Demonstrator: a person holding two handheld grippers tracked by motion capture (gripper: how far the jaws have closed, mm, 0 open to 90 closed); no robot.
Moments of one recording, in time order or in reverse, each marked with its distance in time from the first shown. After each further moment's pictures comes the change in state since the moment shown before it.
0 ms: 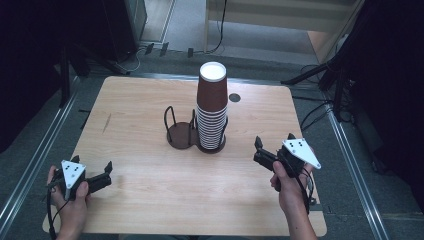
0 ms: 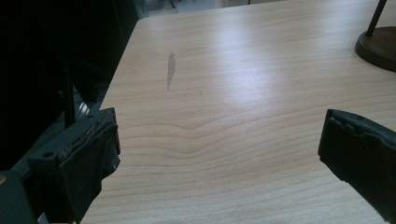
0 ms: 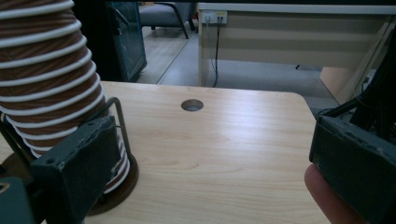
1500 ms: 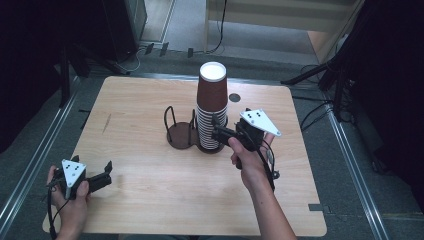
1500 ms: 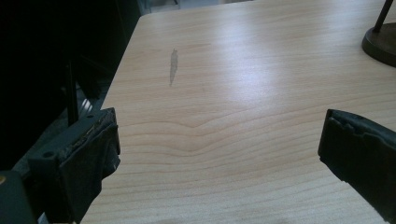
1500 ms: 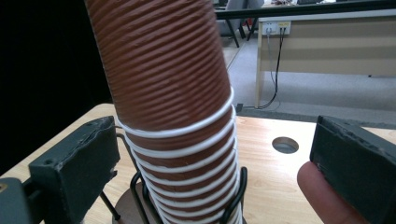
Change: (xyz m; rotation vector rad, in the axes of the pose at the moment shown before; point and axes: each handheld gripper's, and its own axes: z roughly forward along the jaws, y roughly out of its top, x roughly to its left) left arm 0.000 0.001 0.002 0.014 0.012 0.001; right arm 0.094 0.056 0.038 -0.019 0.208 0.048
